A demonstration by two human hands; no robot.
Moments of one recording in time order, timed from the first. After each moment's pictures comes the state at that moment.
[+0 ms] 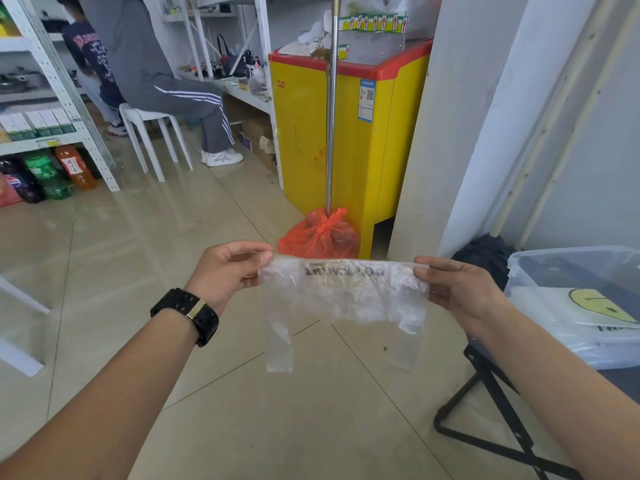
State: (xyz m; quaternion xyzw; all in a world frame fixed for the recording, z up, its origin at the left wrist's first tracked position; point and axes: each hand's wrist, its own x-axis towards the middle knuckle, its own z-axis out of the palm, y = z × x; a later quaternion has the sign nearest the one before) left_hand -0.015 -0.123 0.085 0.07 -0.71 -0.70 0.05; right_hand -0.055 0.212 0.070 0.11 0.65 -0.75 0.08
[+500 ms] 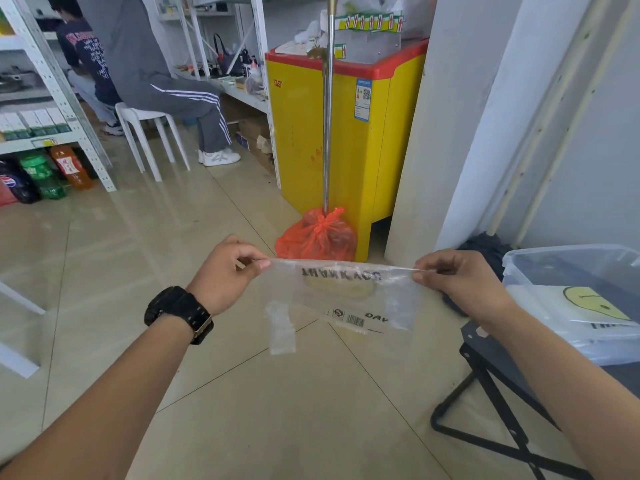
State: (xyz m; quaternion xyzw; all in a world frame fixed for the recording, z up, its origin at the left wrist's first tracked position) left_hand -0.027 -0.134 0.072 -0.02 -0.91 -0.40 0.12; right_hand -0.055 0.224 0.077 -0.03 0.85 -0.53 0.00
